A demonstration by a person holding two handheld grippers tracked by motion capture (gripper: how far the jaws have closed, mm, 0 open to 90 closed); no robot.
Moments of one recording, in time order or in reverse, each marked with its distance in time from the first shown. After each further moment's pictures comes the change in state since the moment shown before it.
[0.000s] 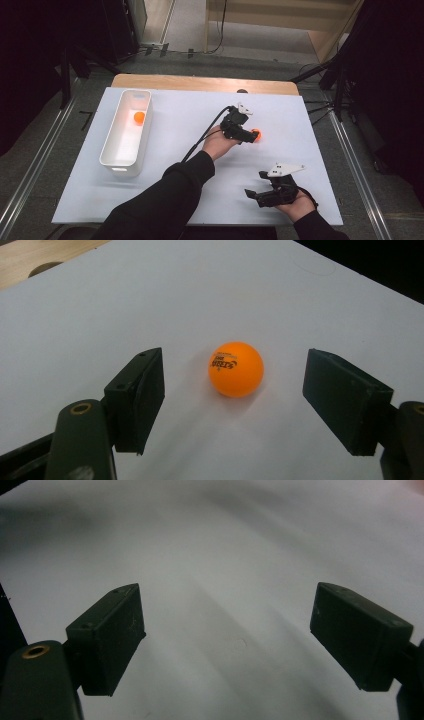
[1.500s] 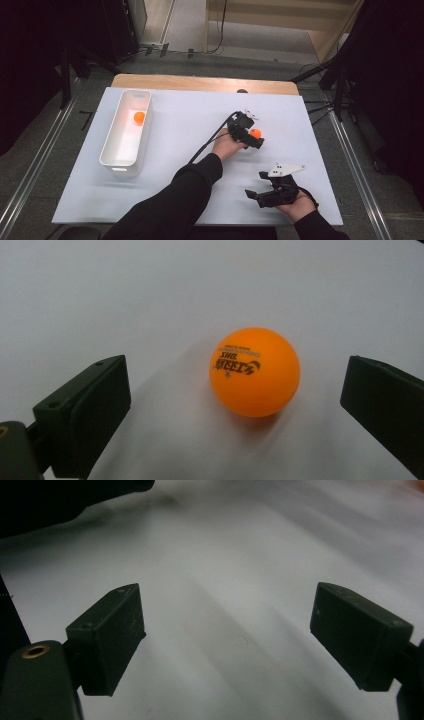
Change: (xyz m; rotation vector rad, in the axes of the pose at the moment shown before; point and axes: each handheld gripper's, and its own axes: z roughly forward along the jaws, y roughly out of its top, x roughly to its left) left arm 0.003 -0.014 0.056 0.069 0.003 0.005; right arm -0.001 -0.001 -0.001 0.000 0.005 0.001
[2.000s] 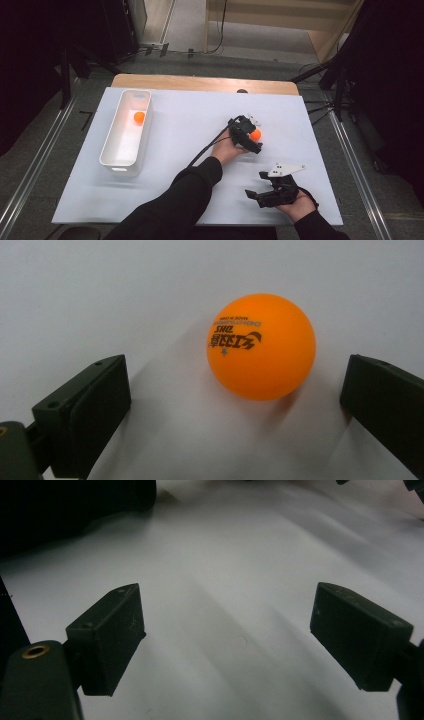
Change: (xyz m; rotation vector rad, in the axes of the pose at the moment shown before) left arm -0.008 -0.008 0.007 0.027 0.068 0.114; right arm 0.000 0.000 0.000 0.003 -0.002 -0.005
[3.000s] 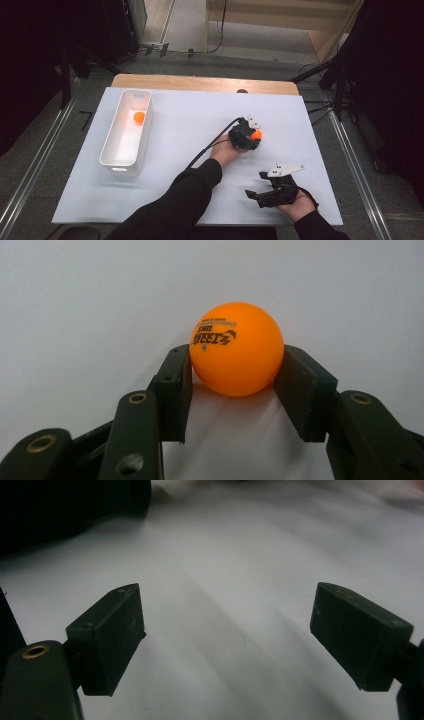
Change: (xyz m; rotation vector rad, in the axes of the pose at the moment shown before) left arm -0.004 -0.005 -0.009 -0.067 -0.036 0.017; right arm 0.000 0.000 0.001 0.011 -0.007 -0.002
